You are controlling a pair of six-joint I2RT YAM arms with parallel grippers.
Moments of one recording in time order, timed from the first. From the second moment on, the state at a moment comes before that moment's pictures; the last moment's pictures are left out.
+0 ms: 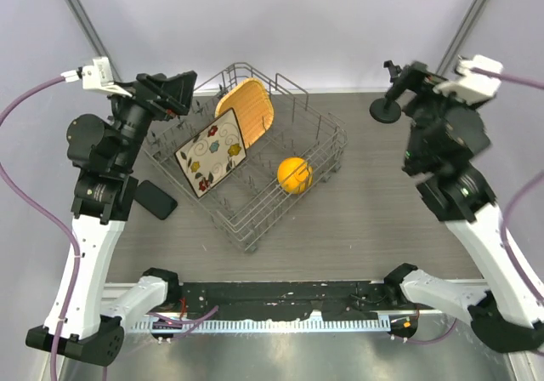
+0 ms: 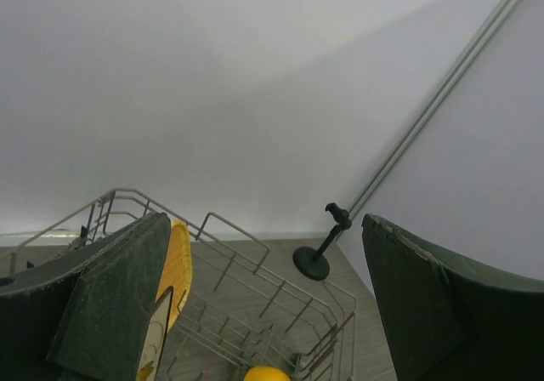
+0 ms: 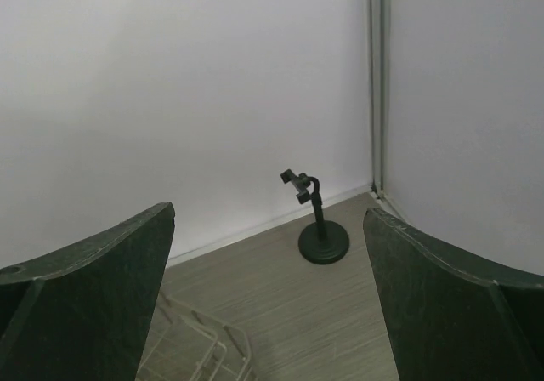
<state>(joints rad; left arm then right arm) -0.21 0.97 1.36 -0.07 0.11 -0.51 0.58 0.95 1.41 -0.14 0.87 -0.01</state>
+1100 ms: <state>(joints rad) -0.29 1.28 1.63 -0.19 0.25 -0.50 -0.03 2.05 2.16 -0.47 0.33 0.12</state>
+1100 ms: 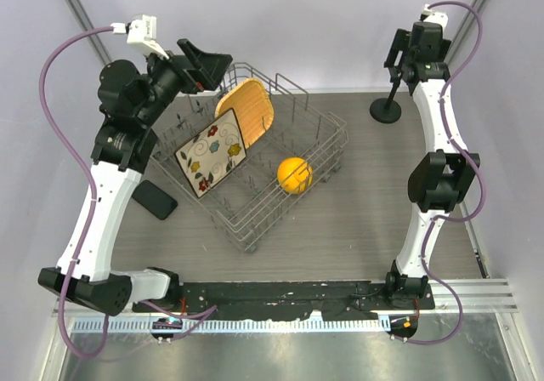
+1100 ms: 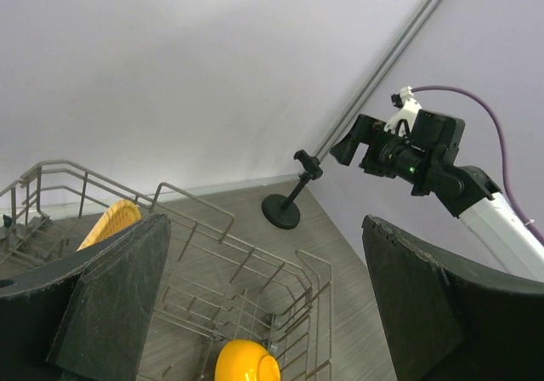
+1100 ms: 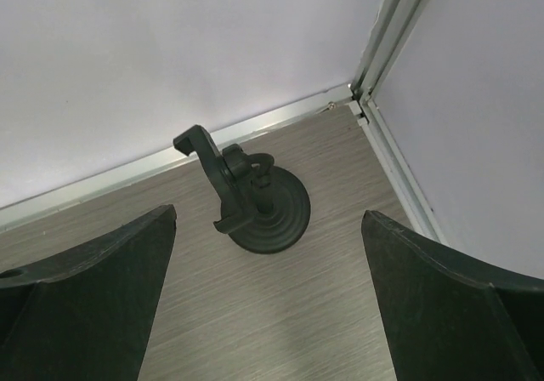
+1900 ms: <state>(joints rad) -0.19 1.58 1.99 -0.20 0.42 -0.61 -0.08 2.20 2.22 -0.47 0.14 0.07</state>
